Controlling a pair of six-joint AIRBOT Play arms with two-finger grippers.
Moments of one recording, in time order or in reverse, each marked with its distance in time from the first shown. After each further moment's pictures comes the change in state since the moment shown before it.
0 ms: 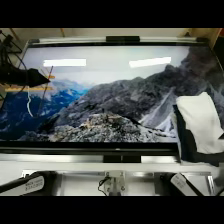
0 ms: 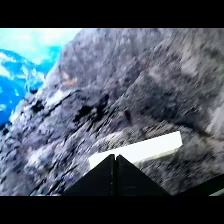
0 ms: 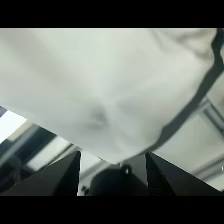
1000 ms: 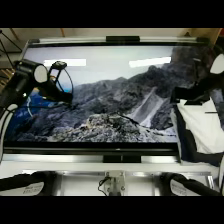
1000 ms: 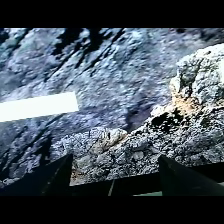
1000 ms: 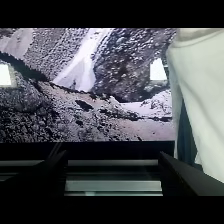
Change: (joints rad) left arm -0.482 -0.110 -0.004 0.685 -0.130 -0.348; right arm 0.799 -0.183 0.245 0.007 -0.116 0.111
